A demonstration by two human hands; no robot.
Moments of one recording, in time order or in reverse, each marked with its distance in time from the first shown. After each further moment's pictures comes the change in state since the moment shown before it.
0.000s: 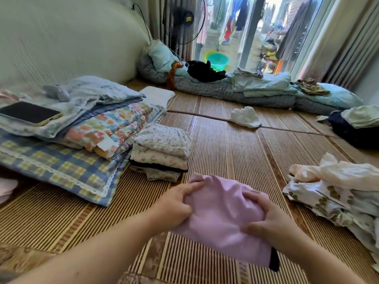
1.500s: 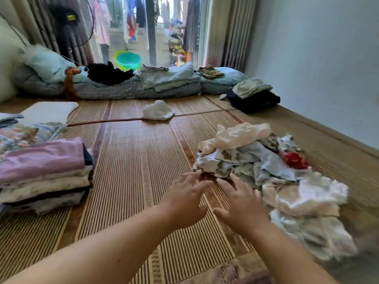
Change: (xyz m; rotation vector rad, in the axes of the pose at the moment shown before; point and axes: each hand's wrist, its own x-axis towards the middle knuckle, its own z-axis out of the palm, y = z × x) left_hand 0.066 0.091 0.195 0.949 -0.229 0.500; right_hand -0.068 0.085 -0.090 -0.774 0.450 0.214
